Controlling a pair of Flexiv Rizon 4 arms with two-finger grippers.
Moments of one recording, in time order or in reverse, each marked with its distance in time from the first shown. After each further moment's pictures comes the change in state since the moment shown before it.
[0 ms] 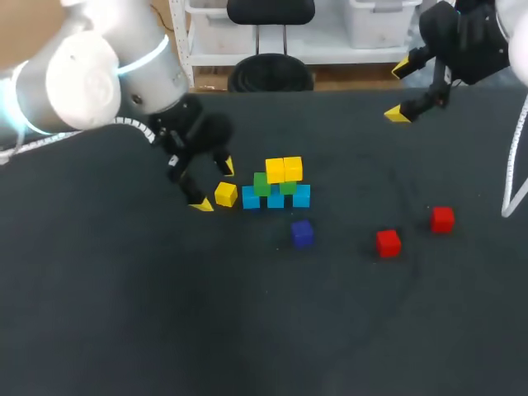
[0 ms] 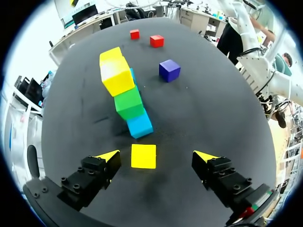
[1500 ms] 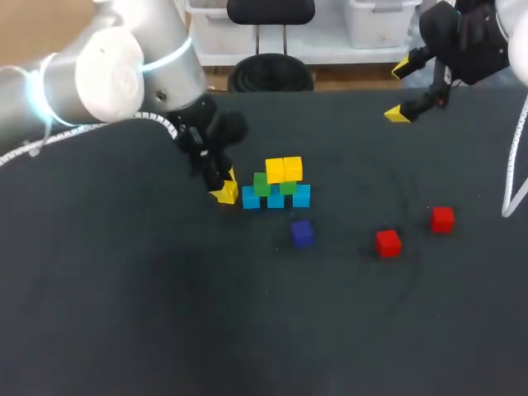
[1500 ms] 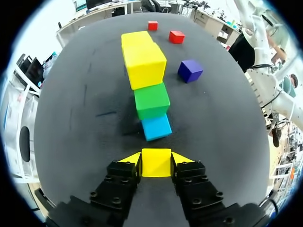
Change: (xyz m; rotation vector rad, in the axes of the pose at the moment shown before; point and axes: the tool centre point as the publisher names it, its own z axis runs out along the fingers) left arm -0.004 0.015 0.012 0.026 0.034 -0.154; right arm 0.000 0.000 0.000 0.000 0.000 0.000
